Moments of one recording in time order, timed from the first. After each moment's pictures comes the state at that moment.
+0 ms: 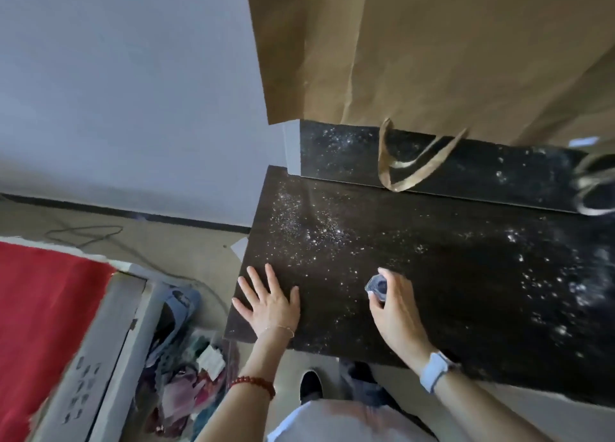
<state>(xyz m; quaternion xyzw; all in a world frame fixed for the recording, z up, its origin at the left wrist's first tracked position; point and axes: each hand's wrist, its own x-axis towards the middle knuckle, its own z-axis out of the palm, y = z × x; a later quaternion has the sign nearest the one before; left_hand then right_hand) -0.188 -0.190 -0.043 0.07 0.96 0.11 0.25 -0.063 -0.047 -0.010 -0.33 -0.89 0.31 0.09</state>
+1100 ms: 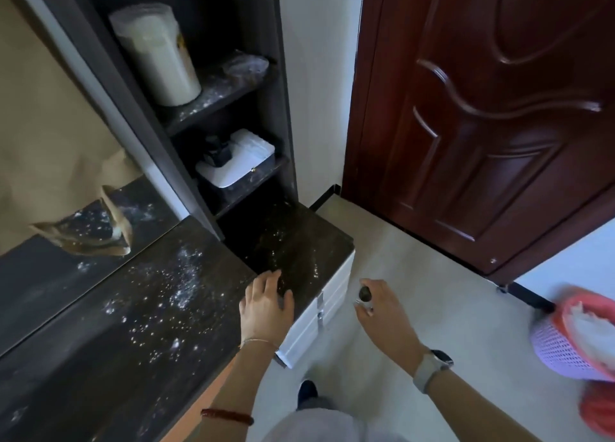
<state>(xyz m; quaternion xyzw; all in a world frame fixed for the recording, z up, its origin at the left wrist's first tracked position) 0.302 0.172 0.040 0.64 0.72 0.18 0.19 0.503 0.151 0.036 -0.67 -0.65 0.28 0.24</state>
